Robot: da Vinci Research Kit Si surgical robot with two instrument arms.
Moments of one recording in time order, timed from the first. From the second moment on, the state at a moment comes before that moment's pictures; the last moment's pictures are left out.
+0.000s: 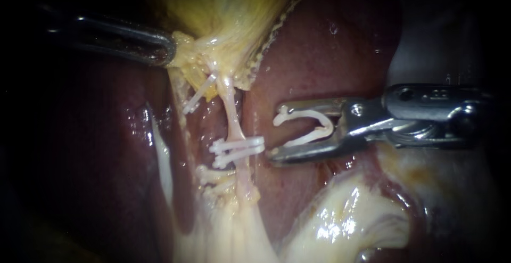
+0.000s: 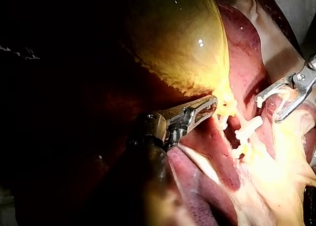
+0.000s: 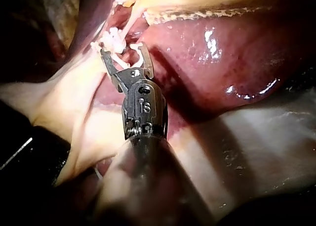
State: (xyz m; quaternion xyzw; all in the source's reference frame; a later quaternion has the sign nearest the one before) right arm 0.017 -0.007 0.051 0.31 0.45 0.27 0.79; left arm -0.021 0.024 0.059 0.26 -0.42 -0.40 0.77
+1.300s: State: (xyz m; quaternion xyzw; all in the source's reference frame) right arm 0.022 -0.007 0.060 0.35 0.51 0.29 0.72; left arm -0.022 0.024 0.059 0.26 -0.42 -0.40 0.77
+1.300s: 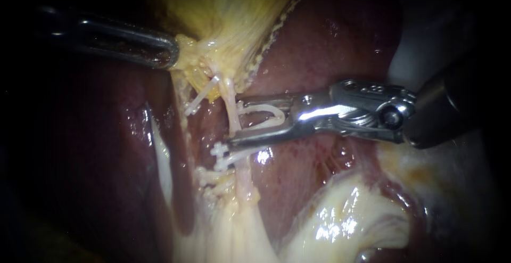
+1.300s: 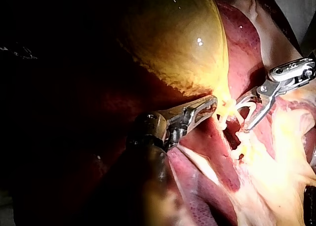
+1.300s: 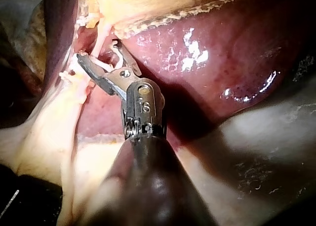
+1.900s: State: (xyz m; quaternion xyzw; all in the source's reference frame) right arm 0.023 -0.006 0.058 0.40 0.58 0.30 0.65; left arm -0.022 0.024 0.060 0.26 -0.42 -0.40 0.77
